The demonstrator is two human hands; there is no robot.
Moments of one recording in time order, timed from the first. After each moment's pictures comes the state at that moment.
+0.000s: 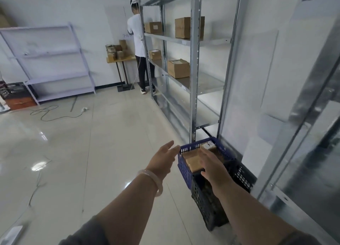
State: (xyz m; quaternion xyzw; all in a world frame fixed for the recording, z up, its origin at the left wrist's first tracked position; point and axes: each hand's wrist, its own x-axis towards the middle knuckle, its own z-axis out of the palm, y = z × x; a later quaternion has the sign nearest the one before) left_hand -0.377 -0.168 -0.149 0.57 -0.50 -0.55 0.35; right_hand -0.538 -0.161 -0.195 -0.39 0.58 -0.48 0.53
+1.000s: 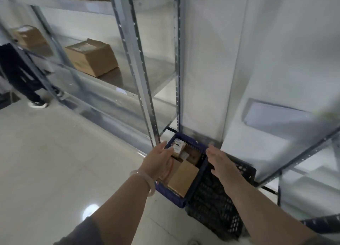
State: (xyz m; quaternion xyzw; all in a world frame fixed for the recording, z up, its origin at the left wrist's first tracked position) left_hand -0.438 -0.696 -0.238 0.47 -0.63 -0.61 0.06; right_hand -0.588 -0.558 -0.274 -0.18 0.73 -0.54 0.39
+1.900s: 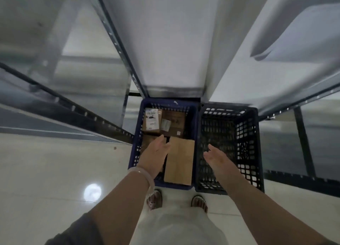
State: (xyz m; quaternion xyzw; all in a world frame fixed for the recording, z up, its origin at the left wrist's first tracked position) left_hand -0.626 -0.889 -0.524 0.37 -0.70 -0.57 -0.21; right_hand -0.680 -0.691 -0.543 0.10 0.77 -0.46 0.42
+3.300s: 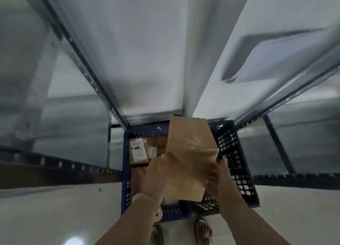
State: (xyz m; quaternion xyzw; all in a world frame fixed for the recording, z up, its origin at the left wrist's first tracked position) left_hand -0.659 -0.903 -0.527 0.35 -0.66 -0.64 -0.19; right_hand -0.680 -0.730 -0.523 0.38 0.63 -0.63 0.25
